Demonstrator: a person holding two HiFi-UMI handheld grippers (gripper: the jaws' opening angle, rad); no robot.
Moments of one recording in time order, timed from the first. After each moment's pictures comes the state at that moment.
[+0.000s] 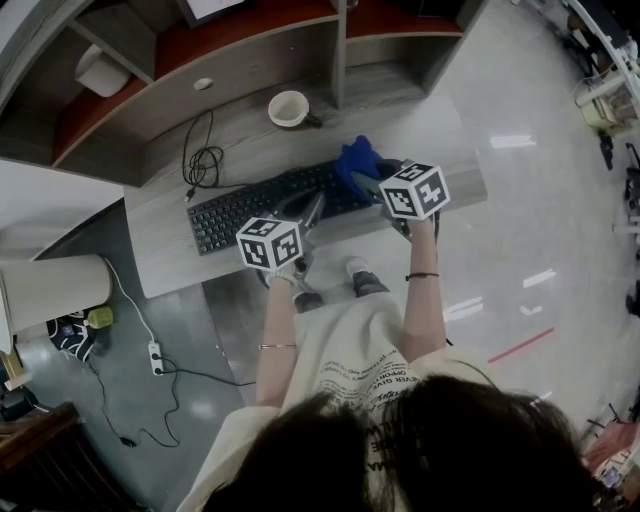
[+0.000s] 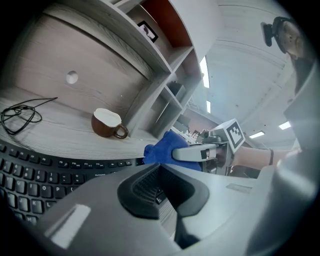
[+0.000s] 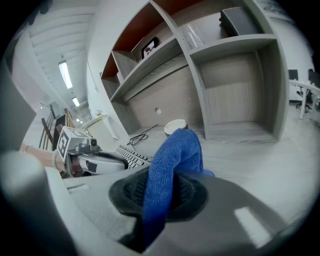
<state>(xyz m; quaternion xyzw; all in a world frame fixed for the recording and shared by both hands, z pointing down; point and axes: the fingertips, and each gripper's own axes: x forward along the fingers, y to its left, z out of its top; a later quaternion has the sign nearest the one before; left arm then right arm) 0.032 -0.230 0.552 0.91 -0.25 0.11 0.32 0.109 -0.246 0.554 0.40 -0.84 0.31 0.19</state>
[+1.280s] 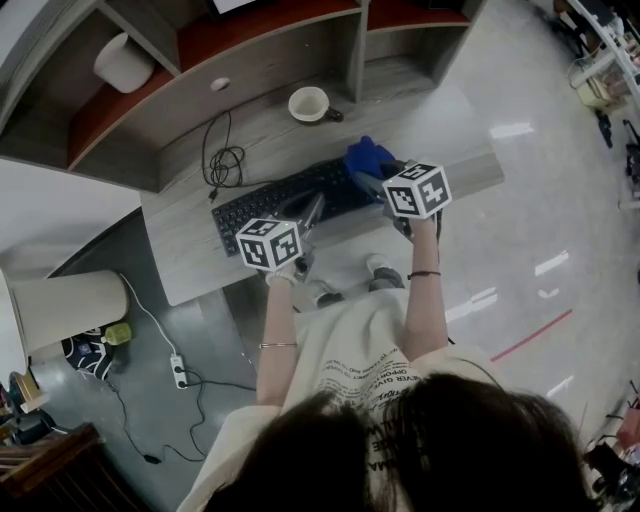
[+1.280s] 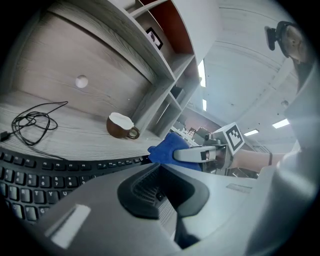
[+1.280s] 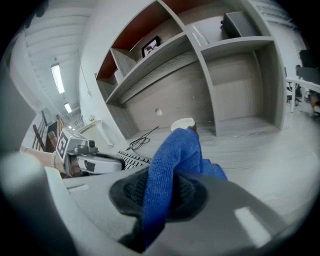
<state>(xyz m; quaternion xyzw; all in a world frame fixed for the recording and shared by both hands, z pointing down) -0.036 -0.235 0.554 0.92 -0.22 0.12 0.32 0.052 -0.244 0.558 0.45 -0.82 0.32 0.16</state>
